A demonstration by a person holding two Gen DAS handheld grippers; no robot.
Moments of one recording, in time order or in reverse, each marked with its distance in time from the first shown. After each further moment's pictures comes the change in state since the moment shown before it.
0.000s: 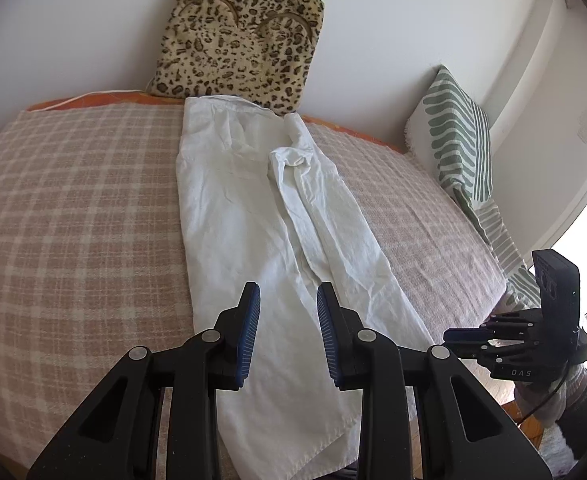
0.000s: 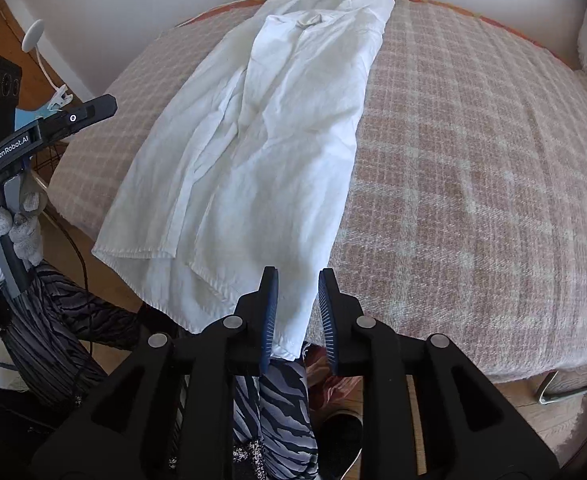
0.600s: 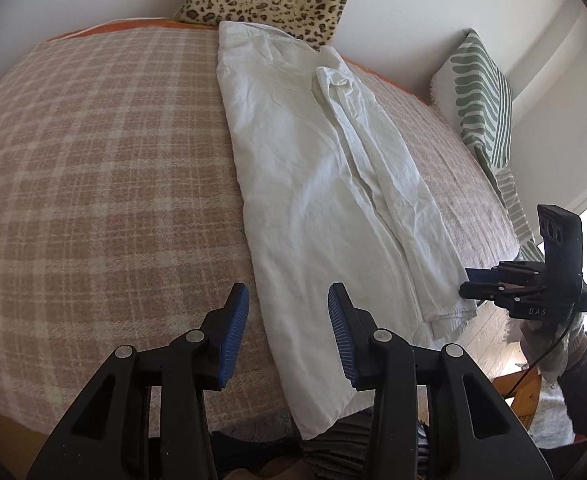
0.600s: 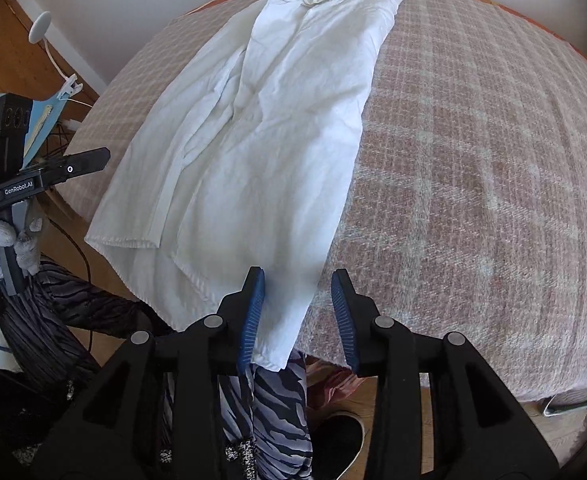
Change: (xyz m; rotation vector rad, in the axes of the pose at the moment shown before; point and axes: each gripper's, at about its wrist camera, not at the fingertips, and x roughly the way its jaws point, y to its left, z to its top) left arm 0.008 0.038 -0.052 -0.067 0.218 0.029; right arm 0.032 -0.018 -0.009 0.027 0.080 0.104
